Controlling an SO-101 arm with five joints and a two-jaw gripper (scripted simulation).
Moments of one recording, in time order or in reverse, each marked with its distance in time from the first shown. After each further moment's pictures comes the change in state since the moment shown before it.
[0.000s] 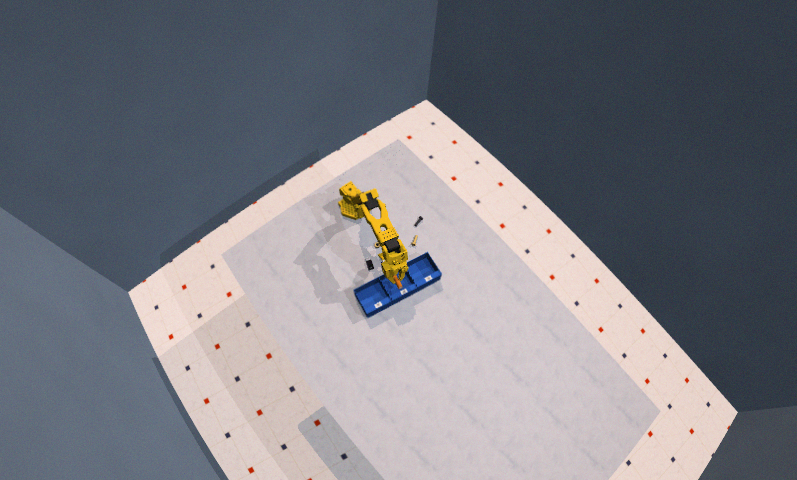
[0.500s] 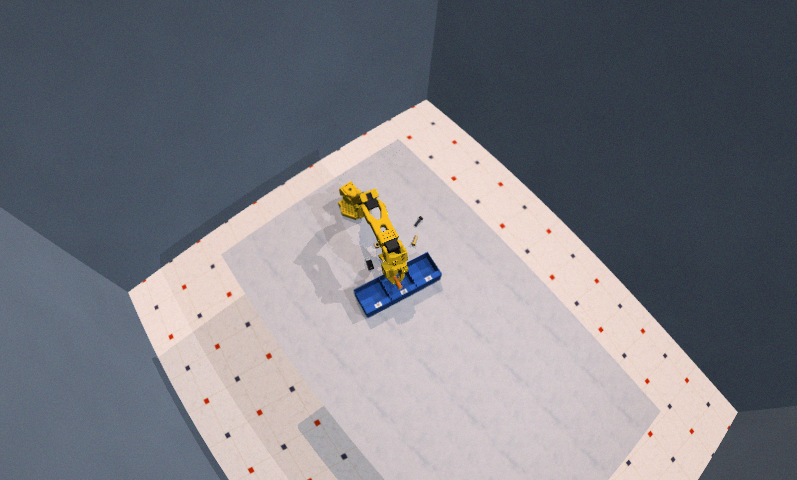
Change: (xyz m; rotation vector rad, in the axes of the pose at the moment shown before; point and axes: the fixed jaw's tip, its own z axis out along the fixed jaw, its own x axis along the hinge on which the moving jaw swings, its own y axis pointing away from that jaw) arm 0.000 0.000 0.004 0.000 0.007 0.000
